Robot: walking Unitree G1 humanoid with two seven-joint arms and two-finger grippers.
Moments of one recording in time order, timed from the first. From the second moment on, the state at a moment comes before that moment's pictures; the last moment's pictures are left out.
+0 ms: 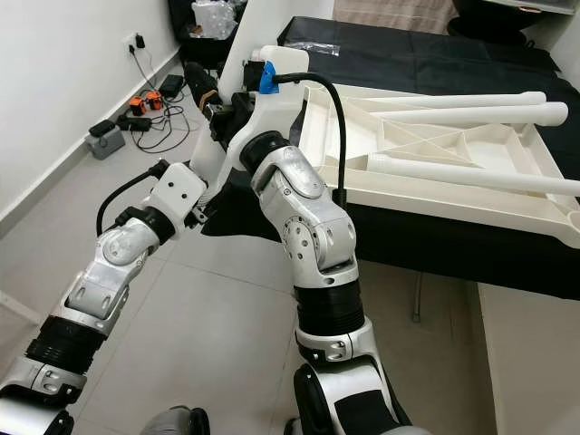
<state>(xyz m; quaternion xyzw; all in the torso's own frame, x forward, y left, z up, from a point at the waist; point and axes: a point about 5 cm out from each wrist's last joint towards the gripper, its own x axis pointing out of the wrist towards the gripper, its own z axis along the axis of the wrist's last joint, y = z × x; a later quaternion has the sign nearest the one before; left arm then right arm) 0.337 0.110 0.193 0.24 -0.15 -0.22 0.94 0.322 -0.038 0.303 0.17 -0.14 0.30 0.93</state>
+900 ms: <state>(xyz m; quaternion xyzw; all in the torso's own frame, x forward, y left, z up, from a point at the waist) 0.312 0.118 0.192 0.19 -0.14 -0.24 0.94 0.327 -0.045 0.291 0.14 -0.16 0.33 0.92</state>
